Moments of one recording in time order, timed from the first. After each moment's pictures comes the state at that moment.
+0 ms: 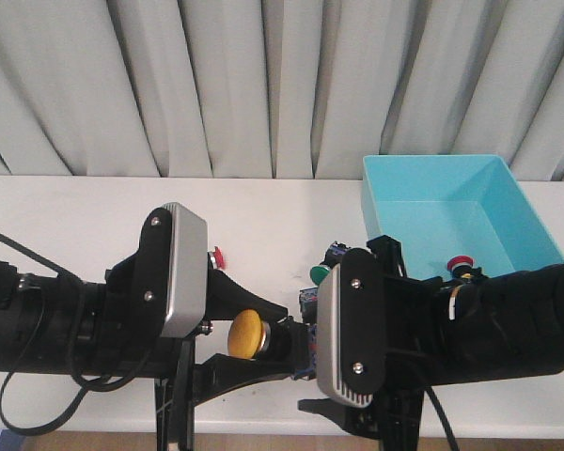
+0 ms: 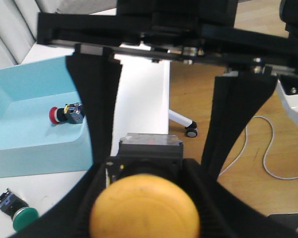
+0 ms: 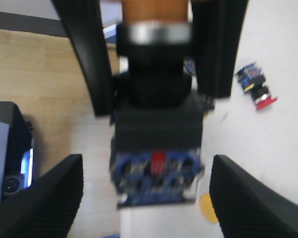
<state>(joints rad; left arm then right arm) -0.53 1.29 -0.80 -1.38 0.72 1.93 0.62 1.22 -0.85 0.56 0.65 -1.32</state>
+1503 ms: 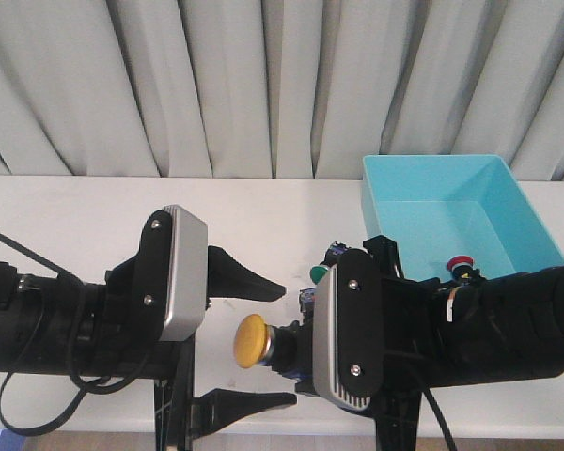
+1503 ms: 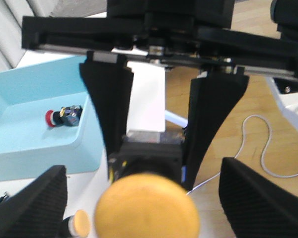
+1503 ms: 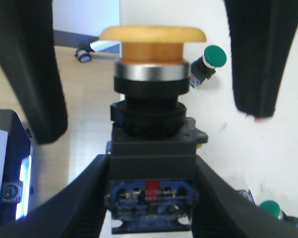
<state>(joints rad) -0.53 1.29 -0.80 -1.37 0.71 1.94 0.64 1.22 -0.85 0.56 0.64 -1.31</state>
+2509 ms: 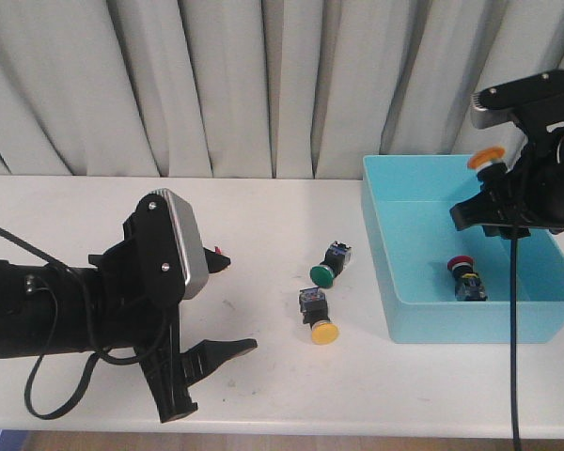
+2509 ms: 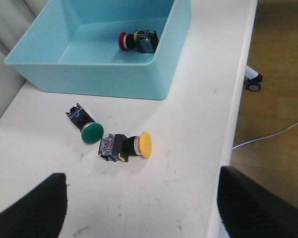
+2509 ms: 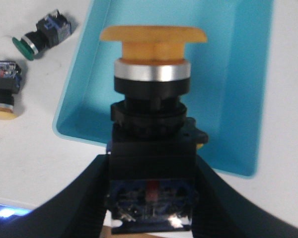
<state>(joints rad) -0.53 1.29 -0.80 -1.06 0.43 1.59 0.20 1.44 -1.28 -0.16 1.01 0.02</state>
